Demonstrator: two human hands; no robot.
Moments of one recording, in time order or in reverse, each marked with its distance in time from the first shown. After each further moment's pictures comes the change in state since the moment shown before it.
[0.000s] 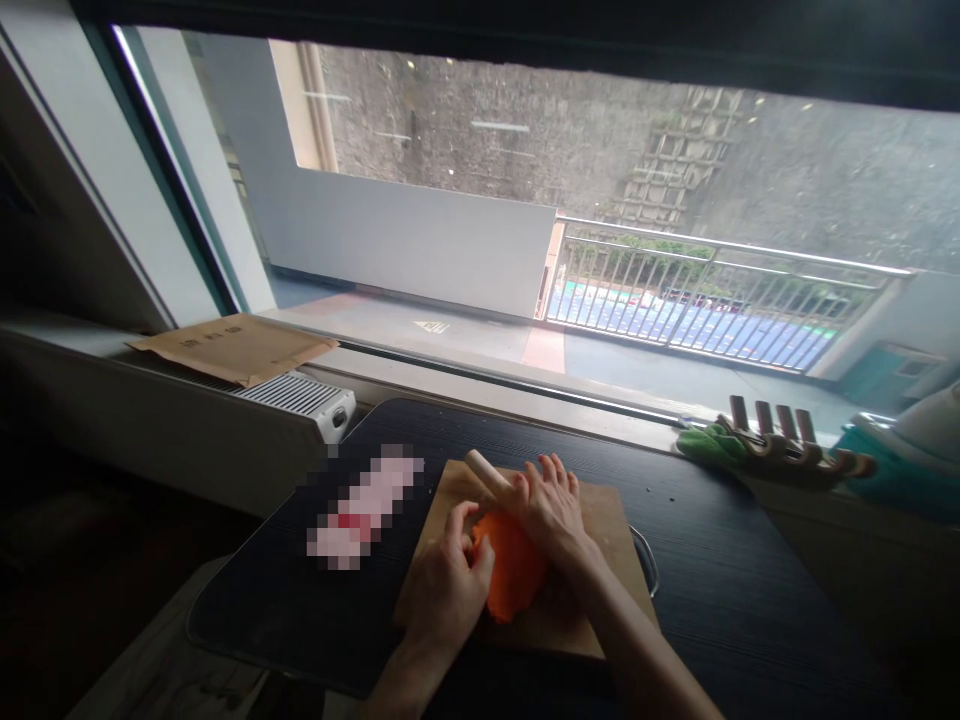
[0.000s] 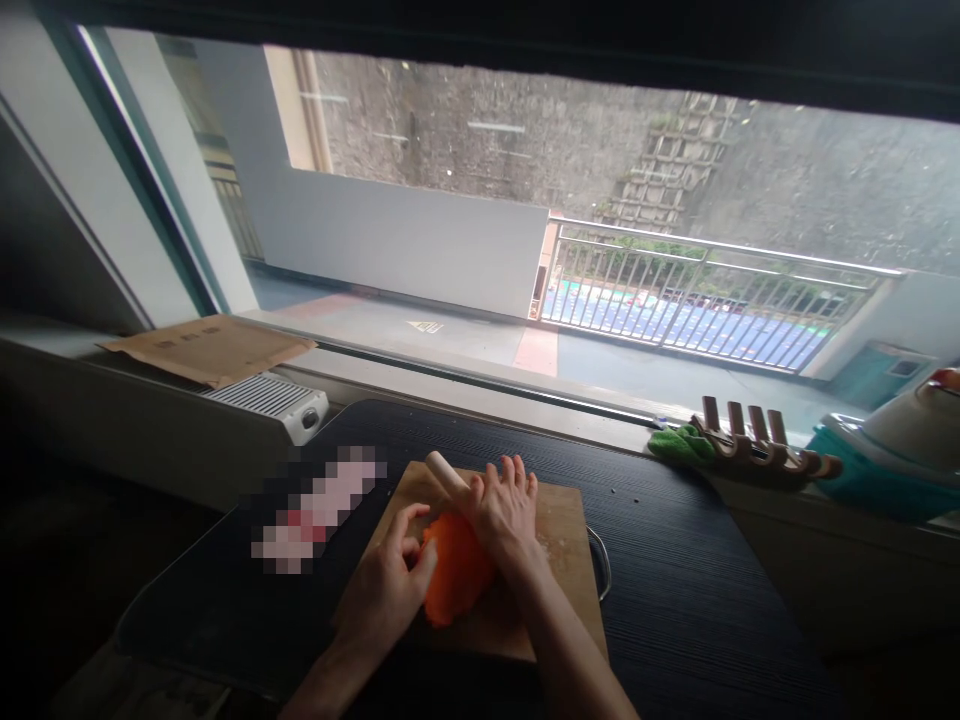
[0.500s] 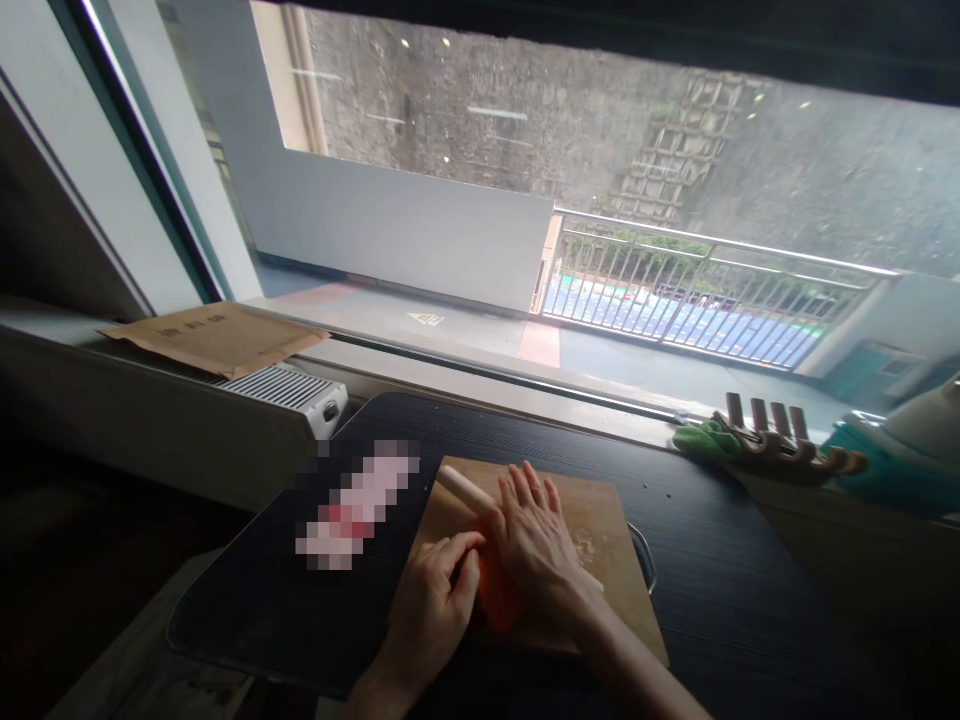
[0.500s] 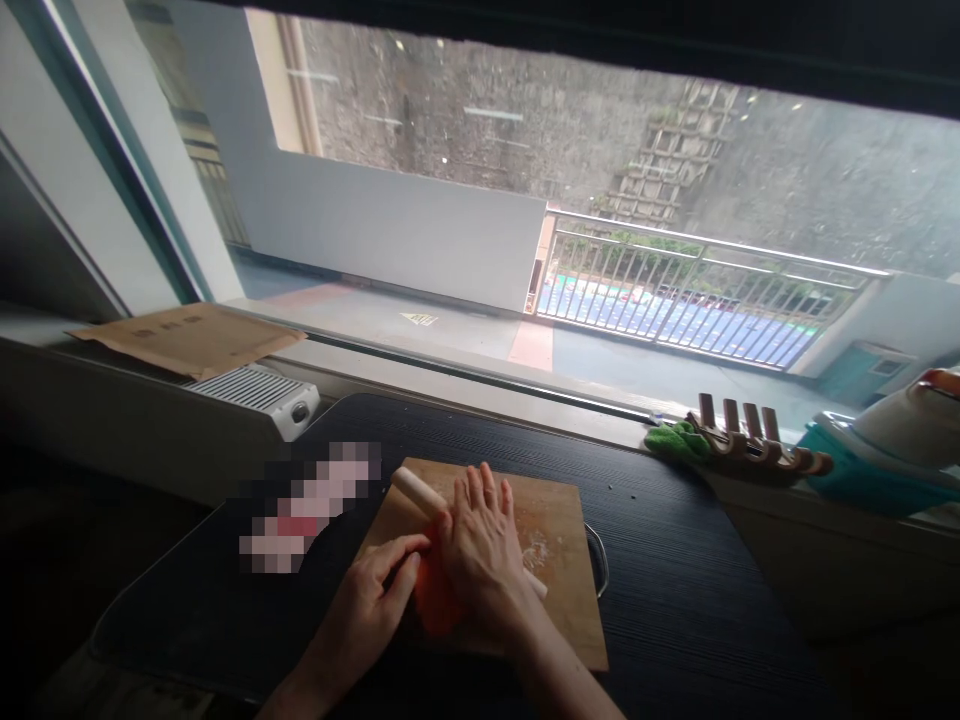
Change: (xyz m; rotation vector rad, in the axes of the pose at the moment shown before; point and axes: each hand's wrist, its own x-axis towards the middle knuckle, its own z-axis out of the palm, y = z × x) left_hand -0.010 -0.017 -0.015 -0.075 -0.041 0.284; right_hand -0.003 0.005 0.006 -0.071 -0.034 -0.235
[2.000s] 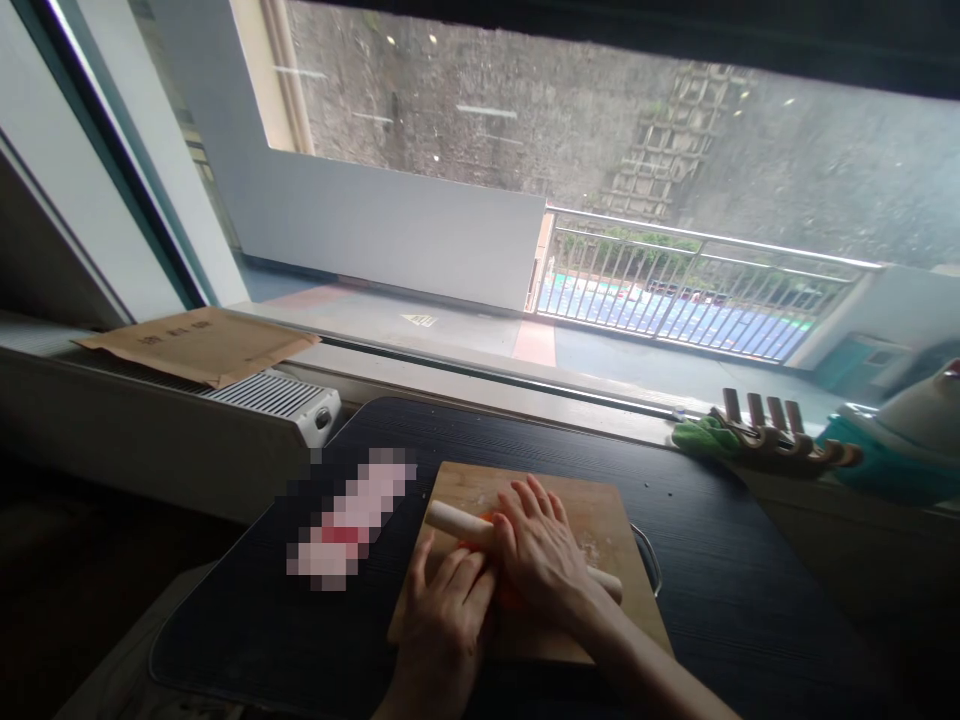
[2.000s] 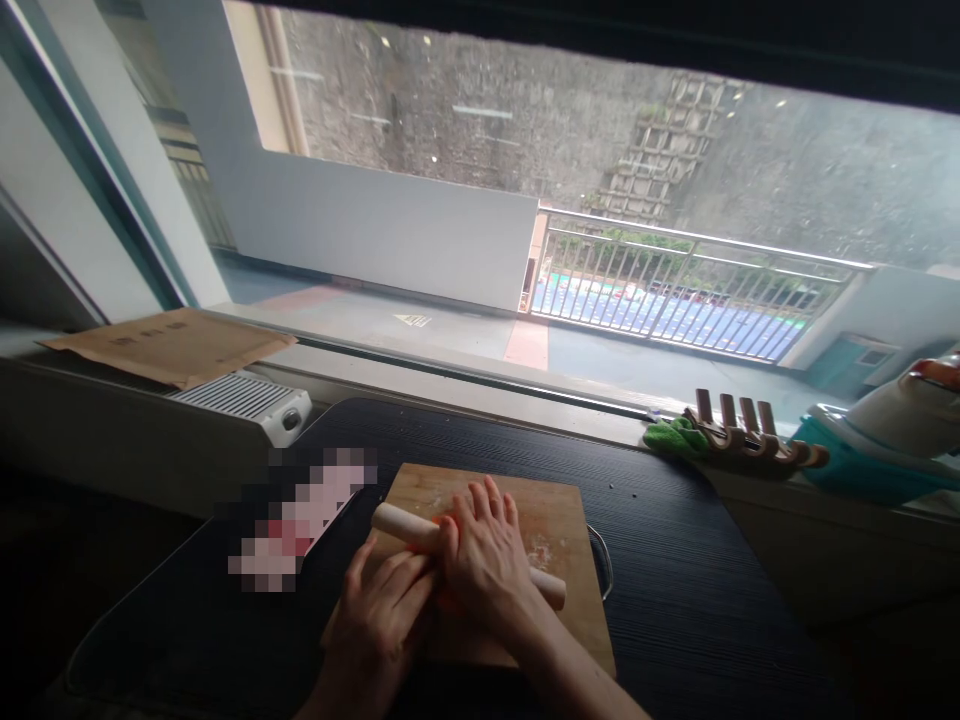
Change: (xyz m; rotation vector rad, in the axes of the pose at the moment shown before) left_hand -0.015 0.003 0.013 0.282 0.140 0.385; right_hand 0.001 0.000 -0.003 0.063 0.005 0.025
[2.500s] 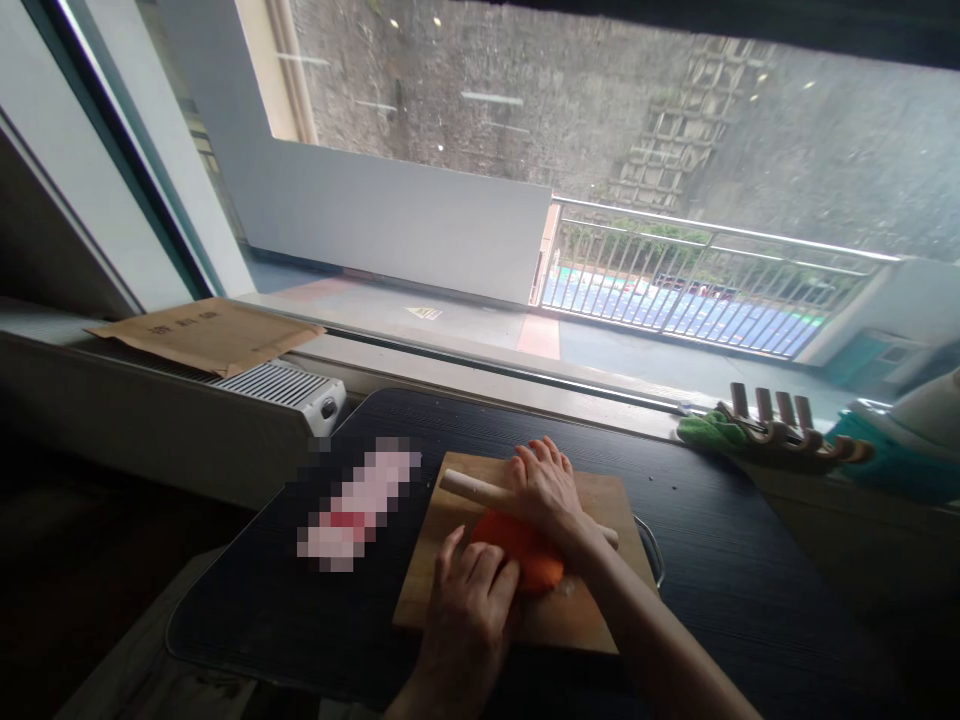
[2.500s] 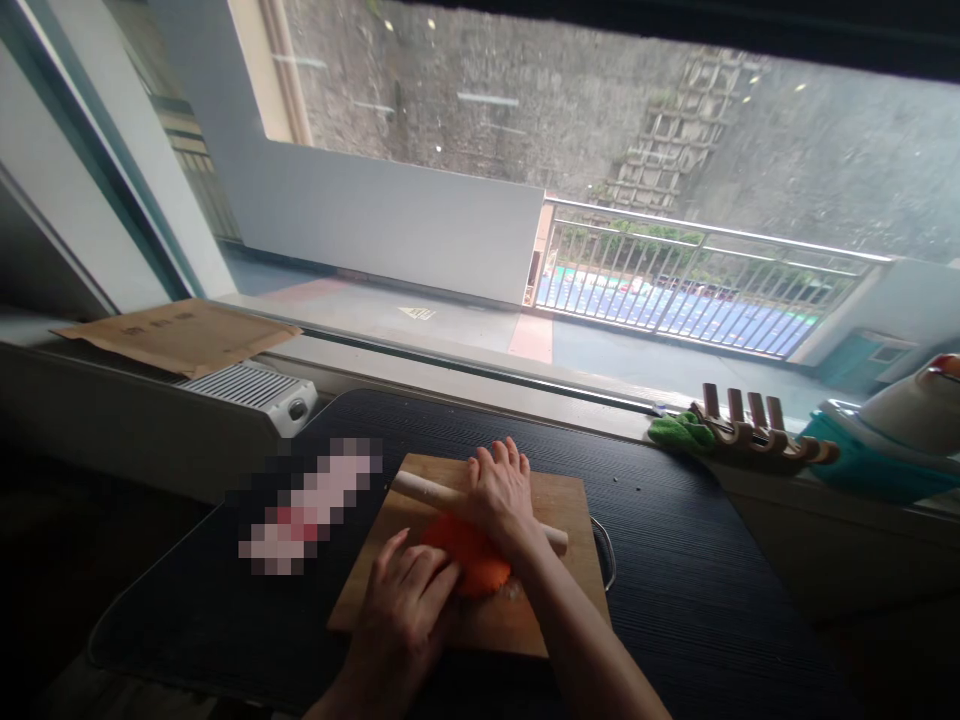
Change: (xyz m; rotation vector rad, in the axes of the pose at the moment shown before) left_hand 0.006 0.013 0.004 0.014 -0.009 0.007; right_hand 0.019 0.002 -0.004 0.015 0.006 0.184
